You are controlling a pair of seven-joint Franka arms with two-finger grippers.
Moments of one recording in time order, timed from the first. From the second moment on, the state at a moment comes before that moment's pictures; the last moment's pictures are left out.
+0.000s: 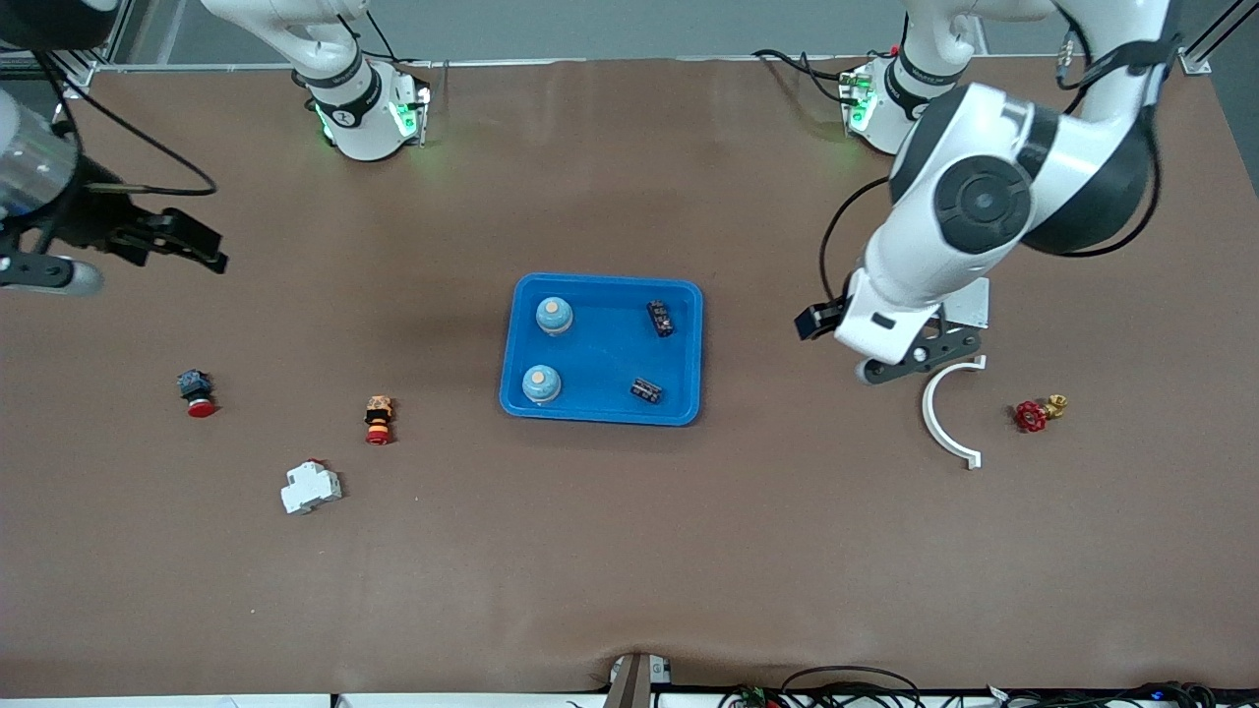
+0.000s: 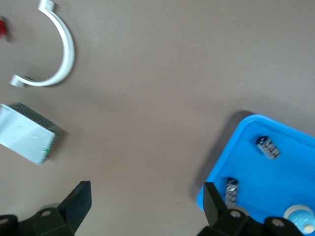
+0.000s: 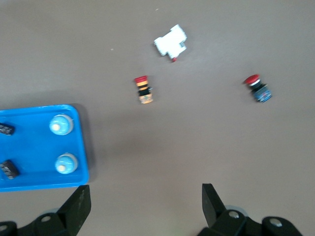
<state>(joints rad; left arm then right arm) -0.28 0.31 -0.21 -1.59 0.02 1.77 -0.84 0.04 -0.03 0.08 -1.64 0.05 1.56 0.28</state>
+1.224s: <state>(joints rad) -0.58 0.65 -0.21 -1.63 0.02 2.16 -1.46 0.35 0.27 0.09 -1.53 0.05 1.69 0.37</state>
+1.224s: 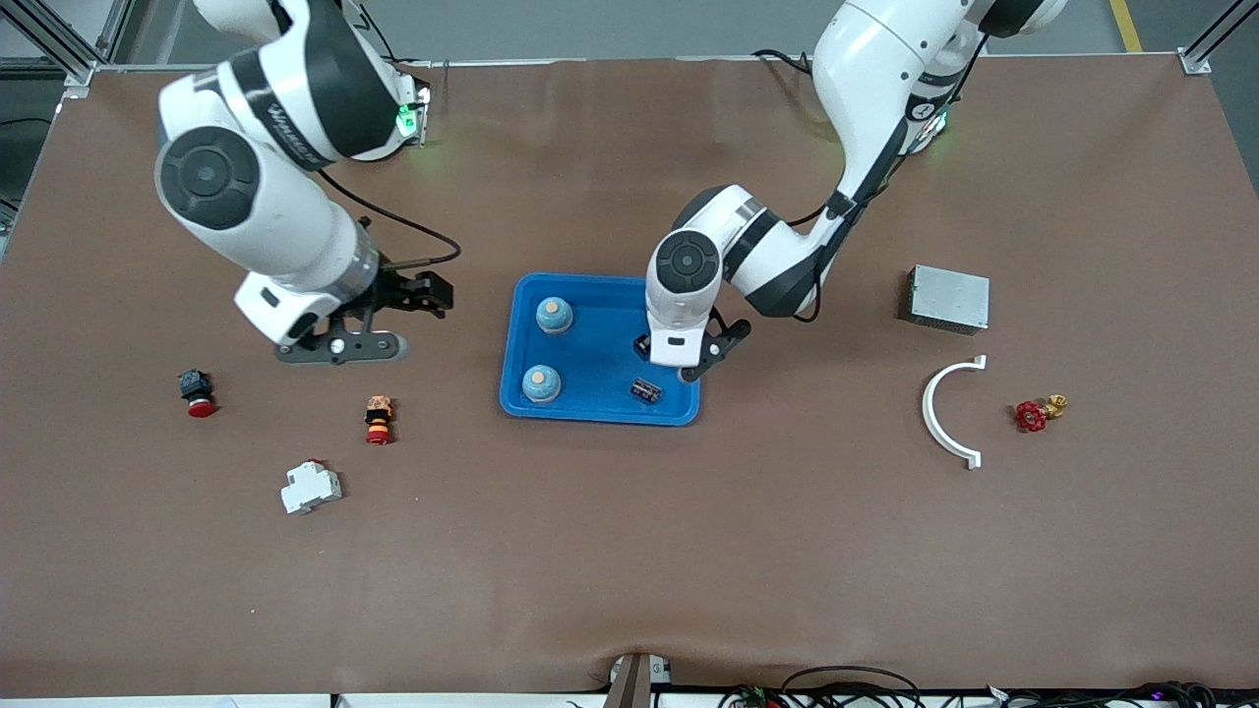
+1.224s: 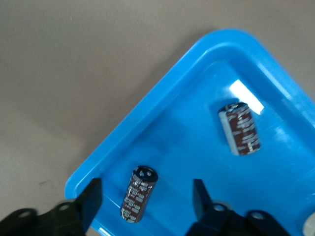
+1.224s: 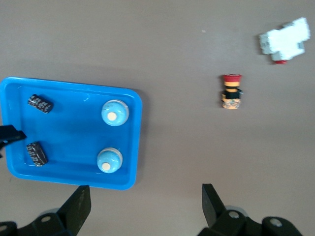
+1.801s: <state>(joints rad) -0.63 0.74 -0.21 -1.64 0.02 2.23 -1.49 0.39 0.36 0.09 -1.50 0.05 1.80 0.36</state>
